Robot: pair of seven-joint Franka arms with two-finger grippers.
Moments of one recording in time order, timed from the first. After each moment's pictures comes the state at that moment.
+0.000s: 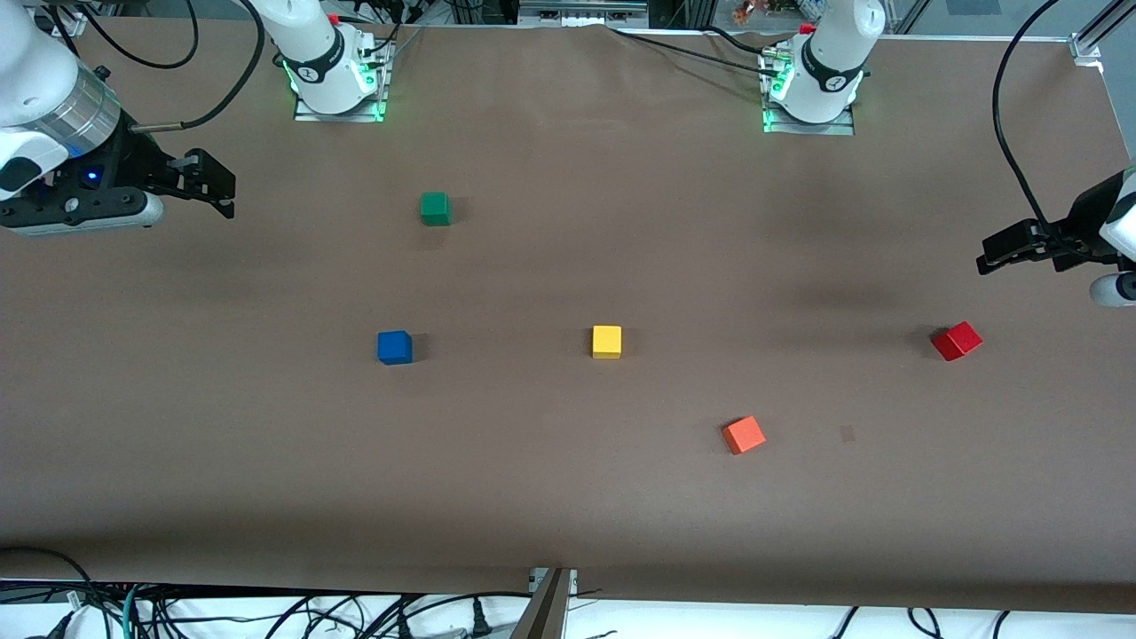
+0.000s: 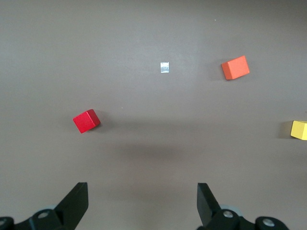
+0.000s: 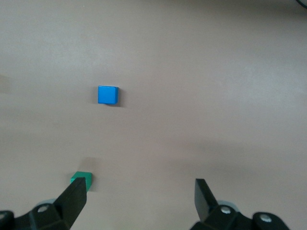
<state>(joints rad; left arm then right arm) 0.02 0.16 0.03 -1.46 -0.02 1.55 -0.03 0.20 0.01 -0.02 -1.60 -0.05 1.61 0.03</state>
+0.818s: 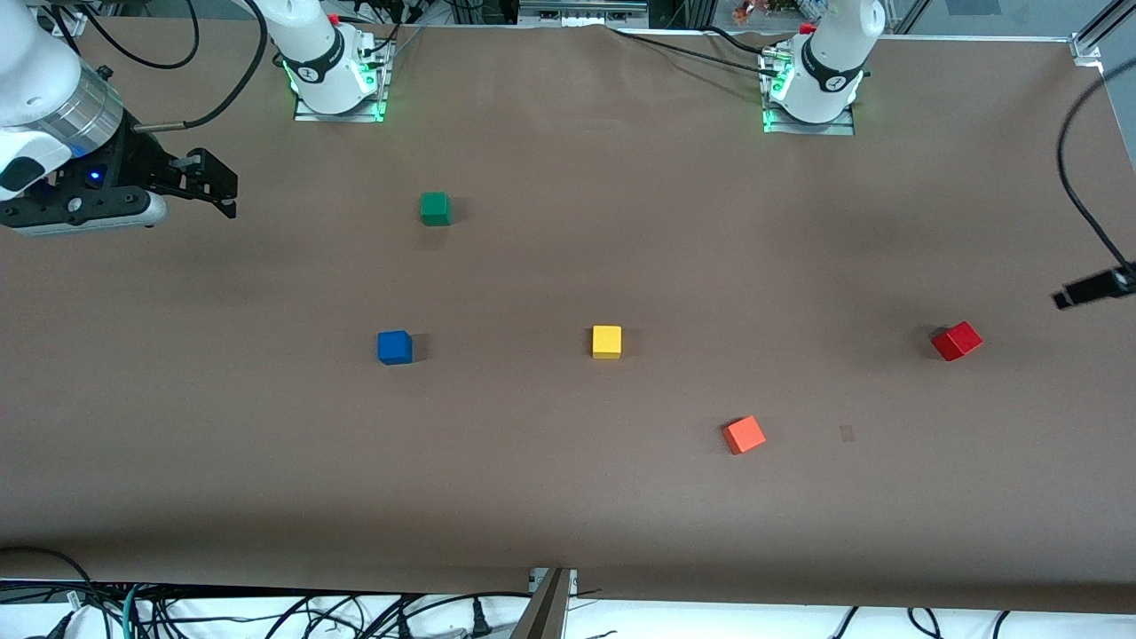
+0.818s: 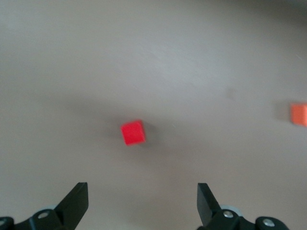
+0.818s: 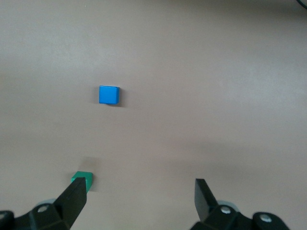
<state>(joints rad) 0.24 0.30 0.07 -1.46 -0.02 1.71 -0.03 0.20 0.01 -0.01 -1.60 -0.05 1.61 0.03</state>
